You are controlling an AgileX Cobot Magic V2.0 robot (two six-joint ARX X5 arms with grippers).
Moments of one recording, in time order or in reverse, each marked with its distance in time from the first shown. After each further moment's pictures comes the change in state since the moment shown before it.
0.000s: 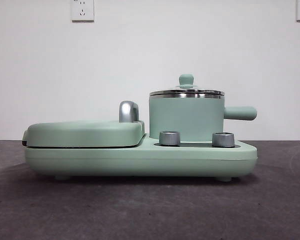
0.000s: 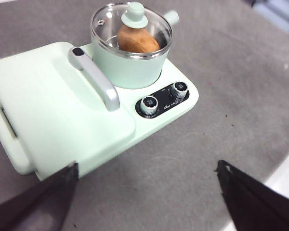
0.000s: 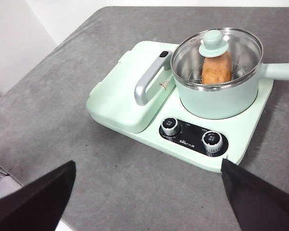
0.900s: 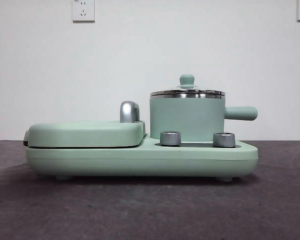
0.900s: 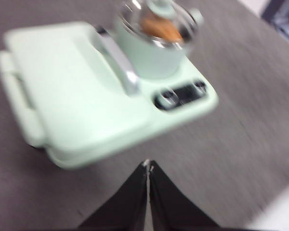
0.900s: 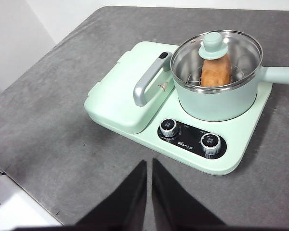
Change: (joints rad) left arm 0.109 -0.182 -0.199 0.097 0.000 -0.061; right arm 0.000 0.008 0.000 0.006 0.005 -0.018
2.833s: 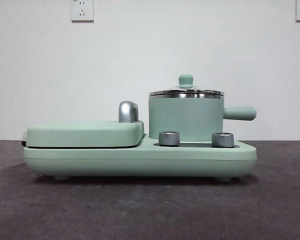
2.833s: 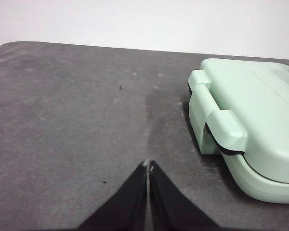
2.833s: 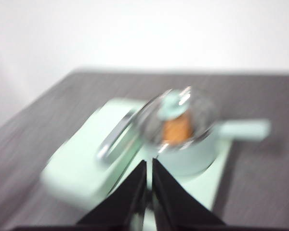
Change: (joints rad) left arm 0.542 -0.536 -0.834 0.599 -0.056 0.125; right arm -0.178 -0.097 -0.227 0.393 0.045 -0.029
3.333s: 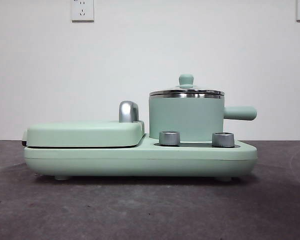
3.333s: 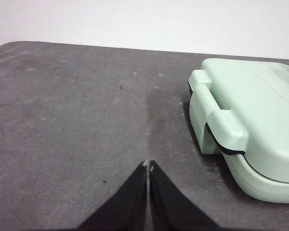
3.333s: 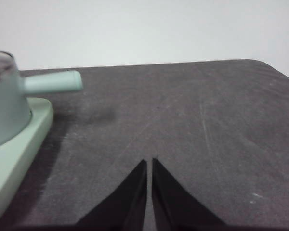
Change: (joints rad) left arm 0.000 0.000 0.000 0.000 0.000 0.000; right arm -0.412 -0.443 -0.747 0.373 0.151 -0.183
